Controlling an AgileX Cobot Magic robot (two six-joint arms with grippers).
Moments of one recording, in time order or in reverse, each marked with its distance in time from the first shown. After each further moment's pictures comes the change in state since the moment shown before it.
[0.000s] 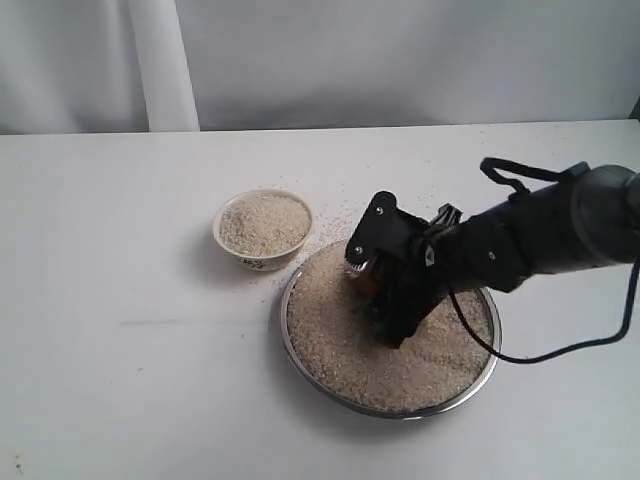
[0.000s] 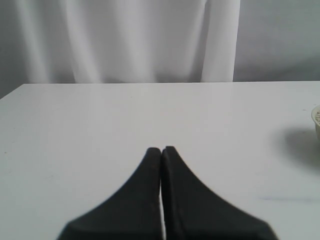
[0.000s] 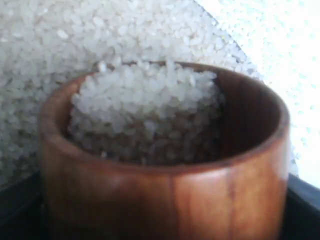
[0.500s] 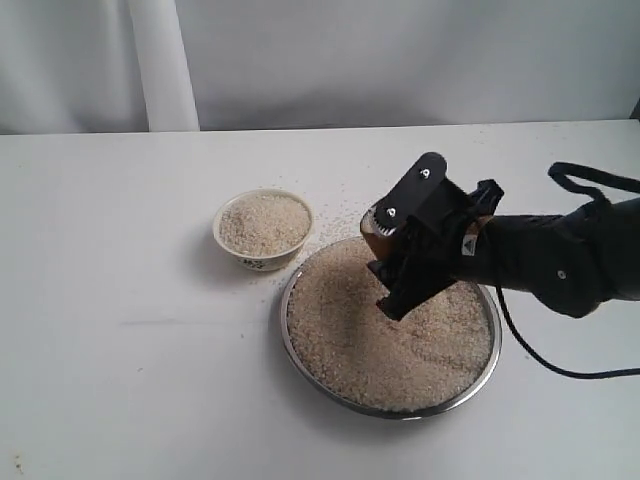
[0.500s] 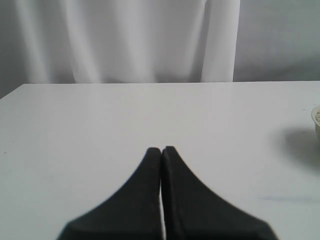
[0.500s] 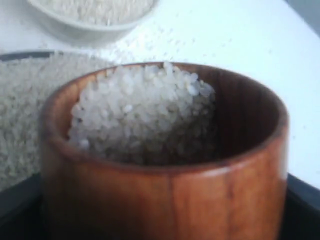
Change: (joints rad) left arm 0.000 0.000 0.000 0.000 0.000 0.000; right arm -0.004 -0.218 0.157 0.040 -0.226 0.140
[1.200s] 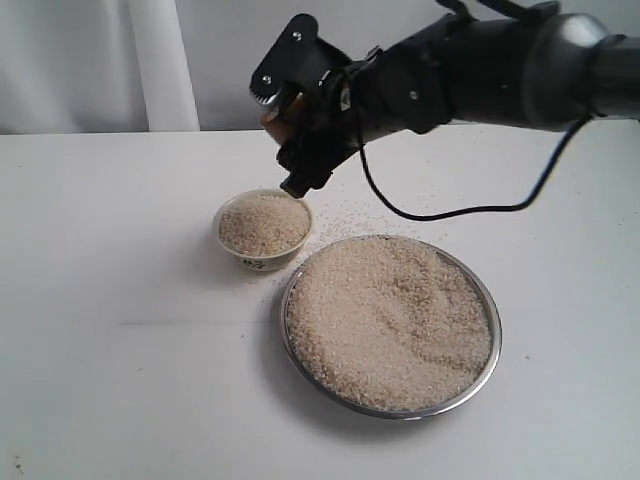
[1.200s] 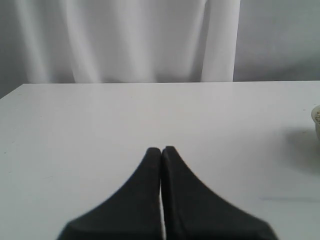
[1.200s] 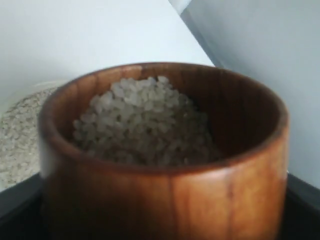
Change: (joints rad) left arm 0.000 0.000 0.000 0.000 0.000 0.000; right arm 0.105 0.217 -0.734 -0.149 0.528 0.023
